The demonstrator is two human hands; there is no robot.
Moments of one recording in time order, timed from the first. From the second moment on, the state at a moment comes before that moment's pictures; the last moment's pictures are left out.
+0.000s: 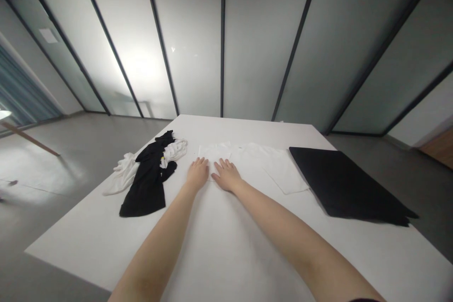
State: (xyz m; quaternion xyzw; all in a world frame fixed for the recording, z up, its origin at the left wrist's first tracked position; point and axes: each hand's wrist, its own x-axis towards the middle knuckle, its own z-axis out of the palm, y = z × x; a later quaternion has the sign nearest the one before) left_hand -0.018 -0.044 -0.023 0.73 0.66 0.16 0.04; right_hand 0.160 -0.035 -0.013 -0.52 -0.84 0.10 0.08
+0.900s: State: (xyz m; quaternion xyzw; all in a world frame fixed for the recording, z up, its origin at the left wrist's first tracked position) left_hand -0.042 -0.026 0.002 0.58 0.77 0.20 0.20; right_hand 0.398 -0.078 -0.047 -0.69 -0.71 0.00 0.13
